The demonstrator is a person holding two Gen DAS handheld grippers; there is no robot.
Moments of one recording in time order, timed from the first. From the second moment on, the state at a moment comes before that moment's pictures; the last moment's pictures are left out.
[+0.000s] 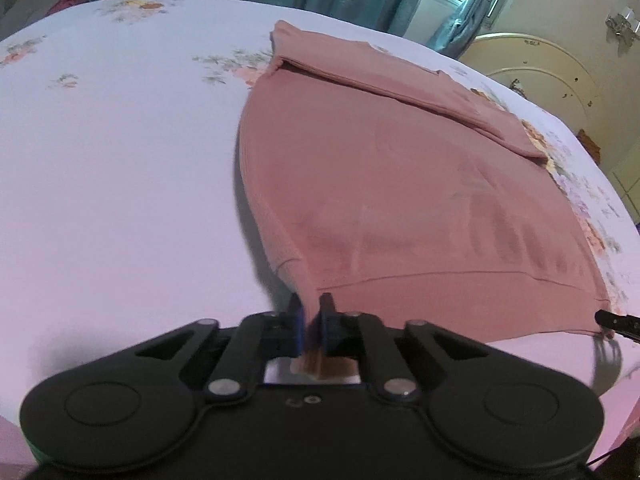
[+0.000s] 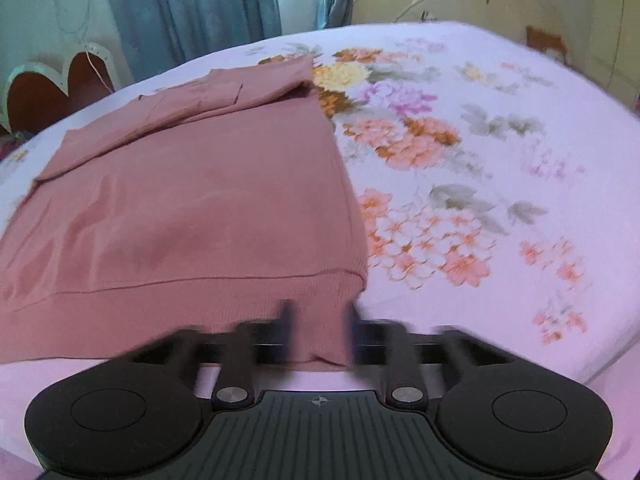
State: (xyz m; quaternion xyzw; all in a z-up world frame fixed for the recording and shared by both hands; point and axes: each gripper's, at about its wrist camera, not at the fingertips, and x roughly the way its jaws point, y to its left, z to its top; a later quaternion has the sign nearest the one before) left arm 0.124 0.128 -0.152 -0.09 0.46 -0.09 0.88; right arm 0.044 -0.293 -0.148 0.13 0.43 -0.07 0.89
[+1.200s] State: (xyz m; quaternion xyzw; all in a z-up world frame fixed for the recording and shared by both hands) left arm 0.373 0.091 -0.058 -0.14 0.29 -0.07 0.94; right arm 0.328 -0.324 -0.059 0.16 0.28 -0.02 0.95
